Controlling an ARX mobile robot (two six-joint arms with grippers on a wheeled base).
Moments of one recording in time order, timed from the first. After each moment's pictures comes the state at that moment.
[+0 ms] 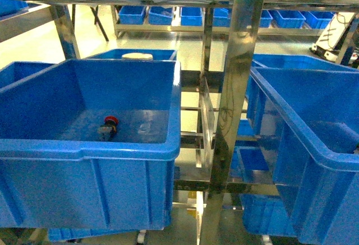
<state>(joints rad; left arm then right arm) 0.00 0.45 0.04 0.40 0.00 -0.02 0.00 0.21 0.01 0.22 0.00 -0.01</state>
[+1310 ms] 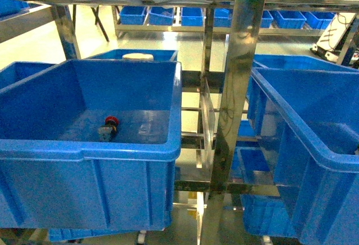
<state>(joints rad) 0.00 0.01 0.01 0.00 0.00 -0.01 0.00 0.01 0.01 0.00 0.00 -0.01</state>
